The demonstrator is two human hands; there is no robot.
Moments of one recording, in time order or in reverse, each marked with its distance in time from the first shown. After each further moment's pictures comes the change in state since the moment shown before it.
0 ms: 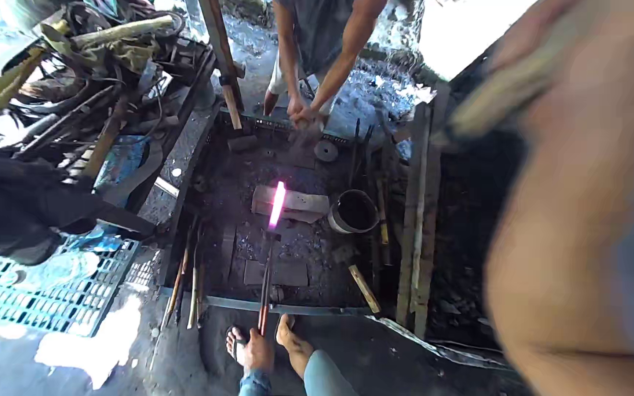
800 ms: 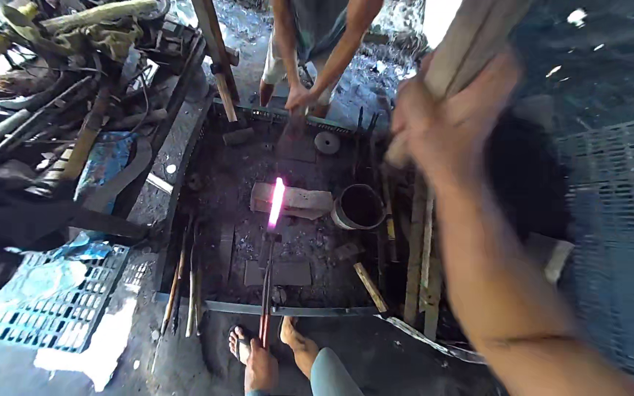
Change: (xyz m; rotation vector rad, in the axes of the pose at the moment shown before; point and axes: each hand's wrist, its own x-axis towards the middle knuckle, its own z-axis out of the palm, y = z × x) left_hand -0.009 0.002 -0.007 -0.081 -0.060 0.000; right_hand -0.069 0.017 0.106 -0.363 0.042 0.361
